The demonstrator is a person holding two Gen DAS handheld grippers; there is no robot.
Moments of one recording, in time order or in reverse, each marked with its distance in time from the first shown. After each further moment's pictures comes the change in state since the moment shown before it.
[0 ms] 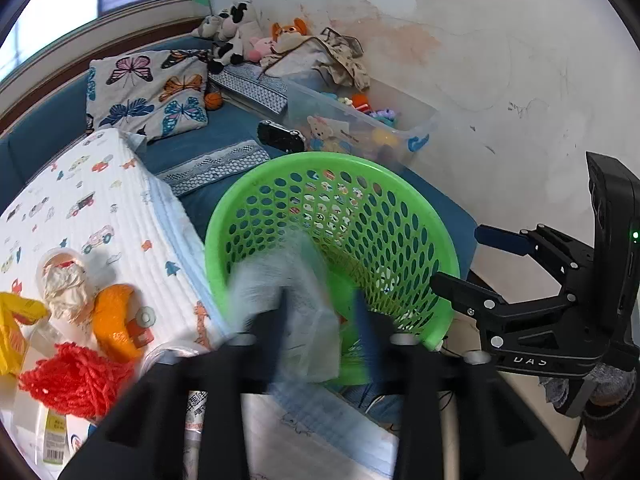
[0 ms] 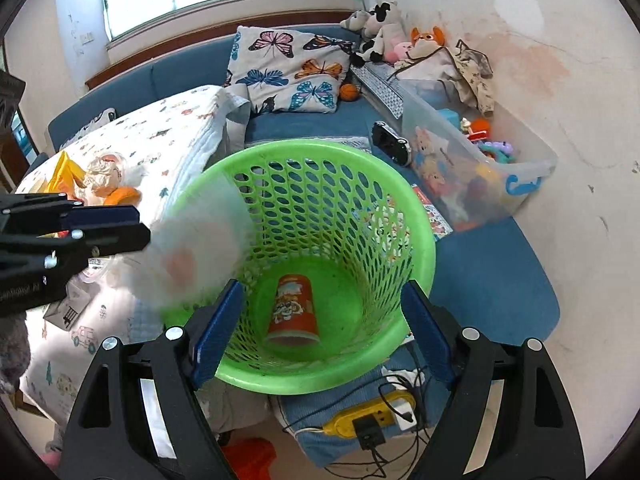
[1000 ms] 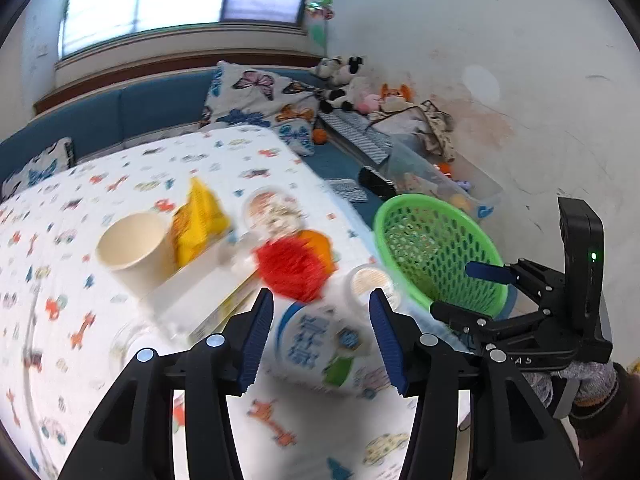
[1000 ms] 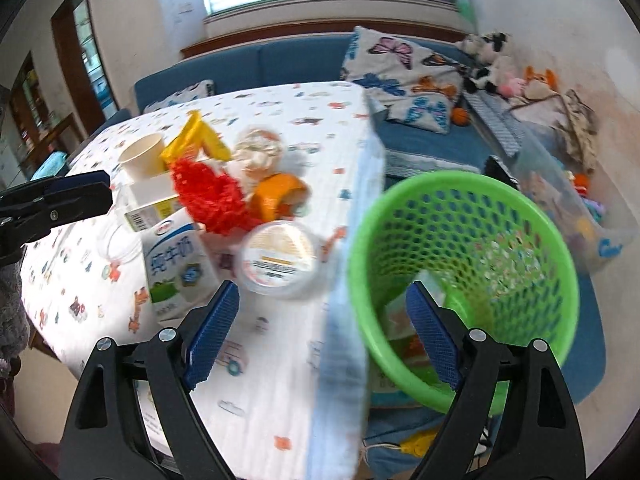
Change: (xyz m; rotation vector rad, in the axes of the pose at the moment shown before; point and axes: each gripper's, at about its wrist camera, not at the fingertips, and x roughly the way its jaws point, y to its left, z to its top) left arm -0.146 0.116 -0.108 -0.260 -0.190 0.184; right arm 0.001 0.149 0.007 -0.239 -0.007 0.263
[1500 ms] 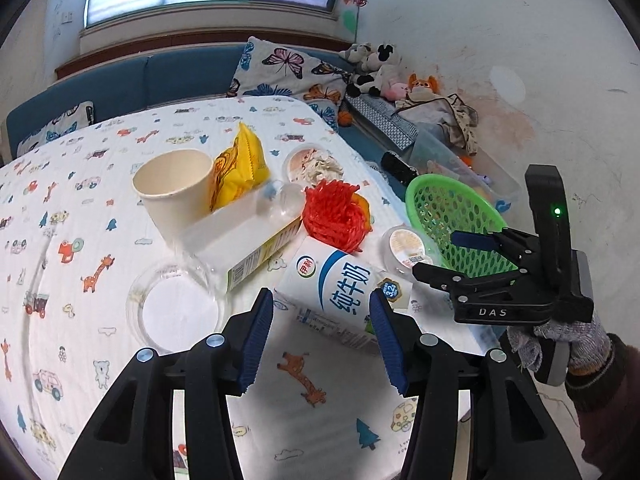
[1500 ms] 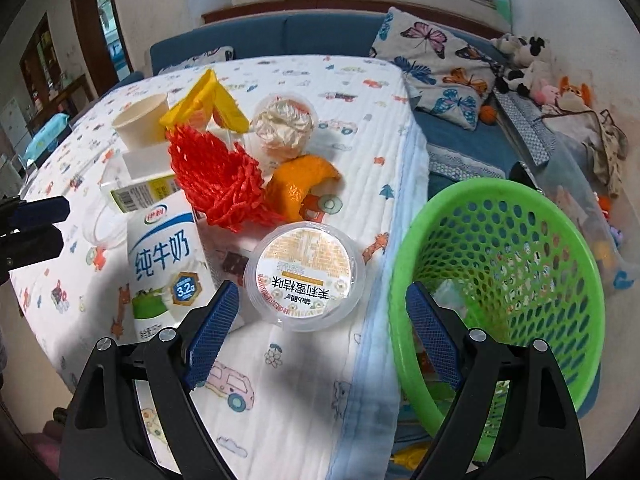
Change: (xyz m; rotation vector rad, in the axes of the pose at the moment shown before) left arm -0.001 0.028 -0.034 -0.082 0.056 0.041; right arm 0.057 0.016 0.014 -0.097 0.094 0.027
